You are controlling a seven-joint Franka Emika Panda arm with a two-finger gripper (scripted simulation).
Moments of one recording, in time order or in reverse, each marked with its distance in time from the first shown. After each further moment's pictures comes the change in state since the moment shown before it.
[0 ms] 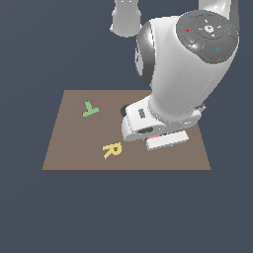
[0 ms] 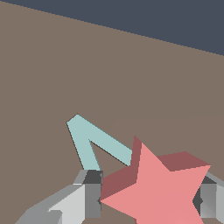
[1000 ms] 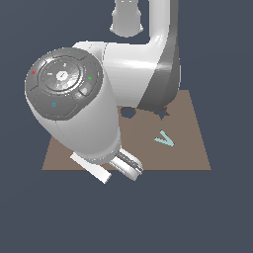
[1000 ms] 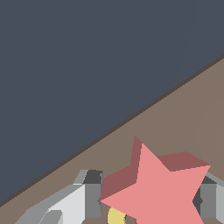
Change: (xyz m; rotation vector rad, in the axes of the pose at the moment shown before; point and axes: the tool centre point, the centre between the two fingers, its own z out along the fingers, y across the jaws) arm 0.030 0.155 0.003 0.000 0.000 0.828
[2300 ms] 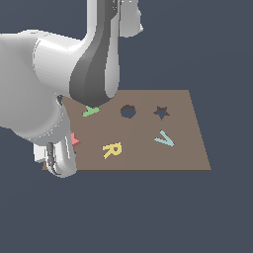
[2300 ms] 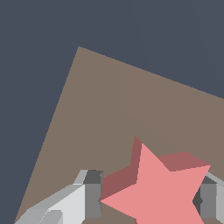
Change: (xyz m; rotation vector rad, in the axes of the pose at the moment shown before) arm 0.033 0.116 0.002 0.000 0.000 0.633
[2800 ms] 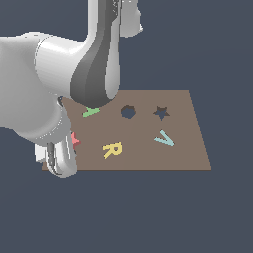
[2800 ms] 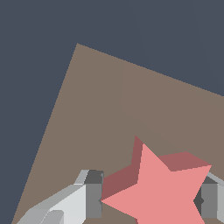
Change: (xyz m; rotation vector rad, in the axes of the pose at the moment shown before) arm 0.000 0.000 0.003 0.000 0.000 0.000
